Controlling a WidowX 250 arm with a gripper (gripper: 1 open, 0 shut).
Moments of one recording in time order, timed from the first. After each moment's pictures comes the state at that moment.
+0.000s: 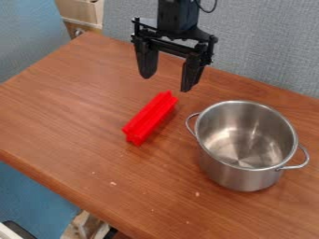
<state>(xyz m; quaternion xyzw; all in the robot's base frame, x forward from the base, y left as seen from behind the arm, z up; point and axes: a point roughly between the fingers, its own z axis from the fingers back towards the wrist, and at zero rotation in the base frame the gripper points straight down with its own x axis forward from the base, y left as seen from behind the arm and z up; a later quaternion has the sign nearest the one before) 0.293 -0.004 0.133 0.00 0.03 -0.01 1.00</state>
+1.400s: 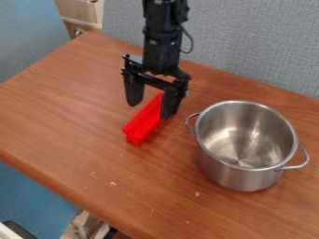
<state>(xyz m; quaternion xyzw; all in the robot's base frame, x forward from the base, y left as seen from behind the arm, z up) 0.300 0.029 0.069 -0.01 0.09 -0.04 1.00</state>
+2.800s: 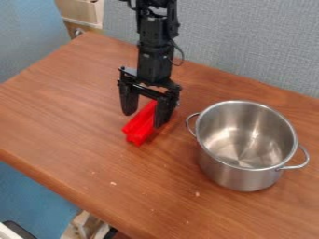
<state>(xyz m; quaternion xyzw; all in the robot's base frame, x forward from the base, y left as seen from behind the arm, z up) 0.306 0.043 0.042 -0.01 0.11 -0.04 0.99</state>
